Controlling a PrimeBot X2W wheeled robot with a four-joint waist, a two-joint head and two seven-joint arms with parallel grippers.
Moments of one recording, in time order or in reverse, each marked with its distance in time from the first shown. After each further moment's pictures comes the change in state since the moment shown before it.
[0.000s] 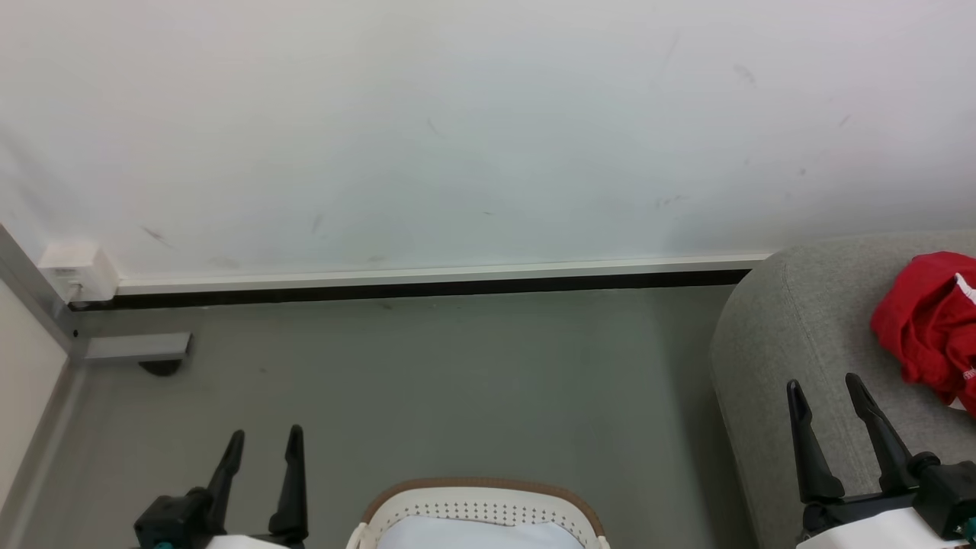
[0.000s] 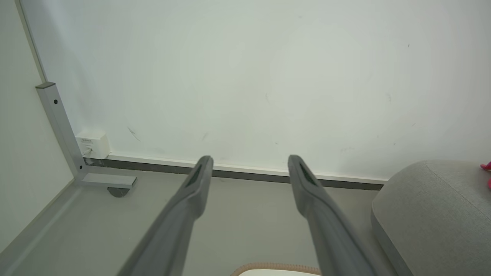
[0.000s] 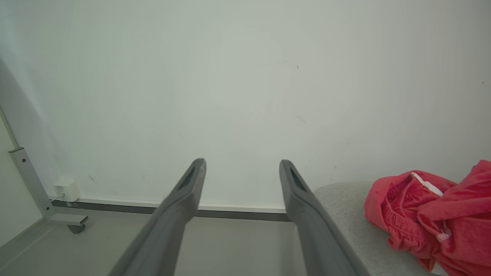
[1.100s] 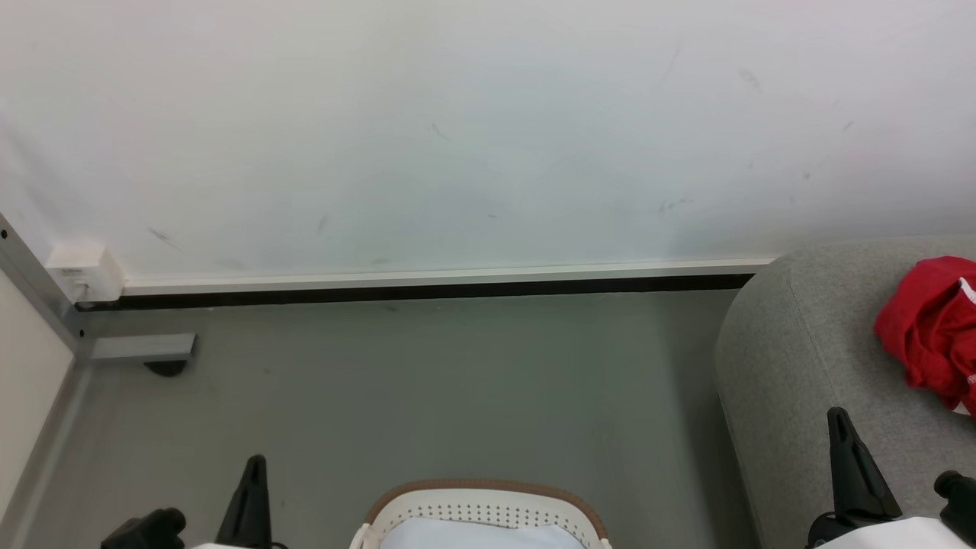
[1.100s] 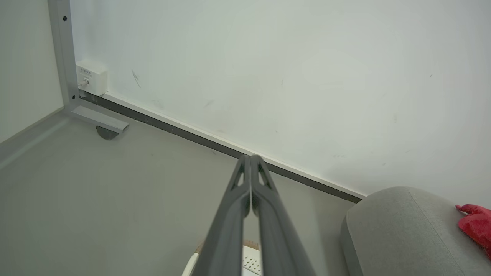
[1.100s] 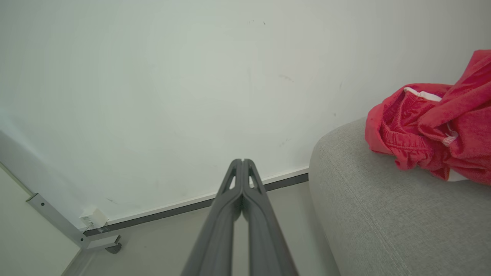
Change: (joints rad) left arm 0.016 -0.028 0.044 0.039 -0.239 -0.012 0.081; right arm 0.028 0.037 -0.037 0.048 0.263 0.000 0.079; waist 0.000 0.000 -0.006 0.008
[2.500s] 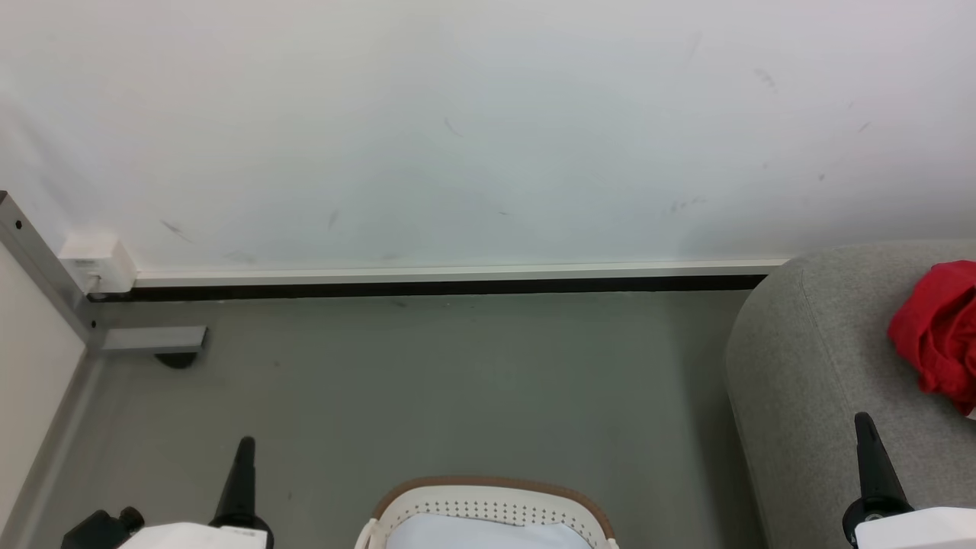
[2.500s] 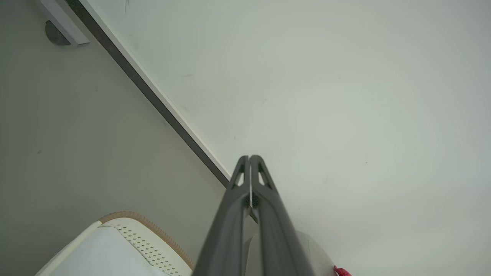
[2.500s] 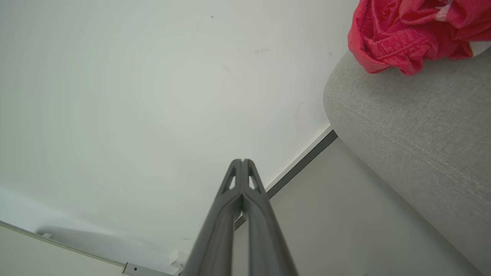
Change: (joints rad) left arm -0.037 0.000 0.038 -0.026 -0.589 -0.024 0.148; right arm -0.011 0.027 -0.080 -0.001 0.526 0.000 0.149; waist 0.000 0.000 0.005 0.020
